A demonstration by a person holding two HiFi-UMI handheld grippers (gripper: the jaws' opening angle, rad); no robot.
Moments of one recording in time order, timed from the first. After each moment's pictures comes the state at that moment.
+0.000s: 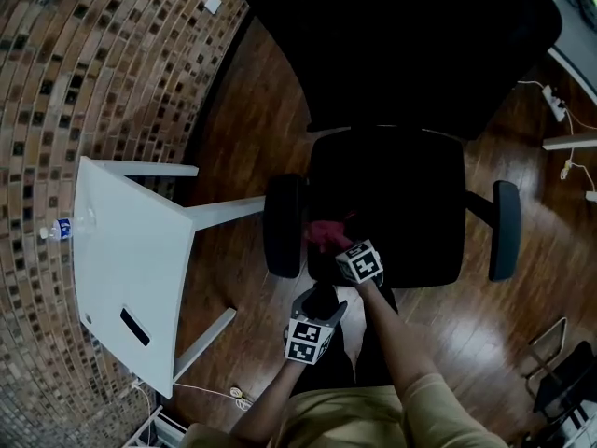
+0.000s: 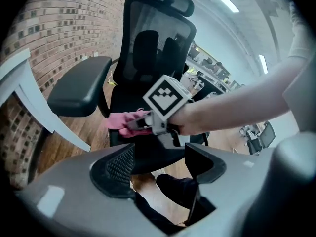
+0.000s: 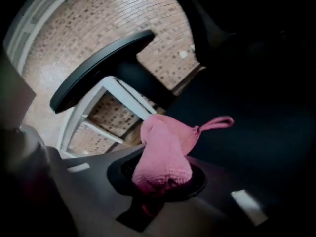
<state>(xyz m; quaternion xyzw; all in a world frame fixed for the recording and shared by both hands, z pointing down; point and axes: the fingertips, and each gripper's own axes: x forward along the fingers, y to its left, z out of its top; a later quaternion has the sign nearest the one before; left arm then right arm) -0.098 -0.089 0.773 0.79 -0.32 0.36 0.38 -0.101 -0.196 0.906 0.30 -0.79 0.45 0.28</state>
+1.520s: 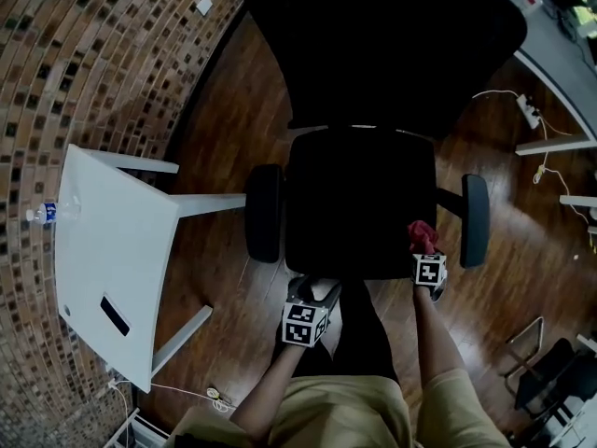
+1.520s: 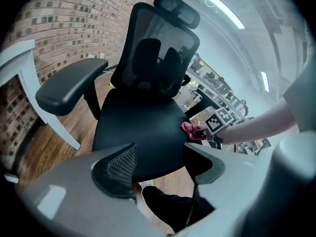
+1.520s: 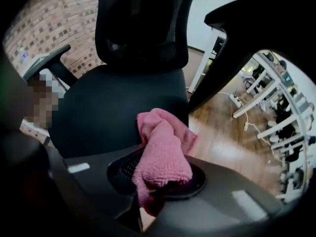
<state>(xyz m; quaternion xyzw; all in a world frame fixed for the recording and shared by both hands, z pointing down) -0.053 -0.093 0.760 0.79 -0.35 0.30 0.40 0.246 -0.098 0.903 0.57 -0.56 0.43 0.41</state>
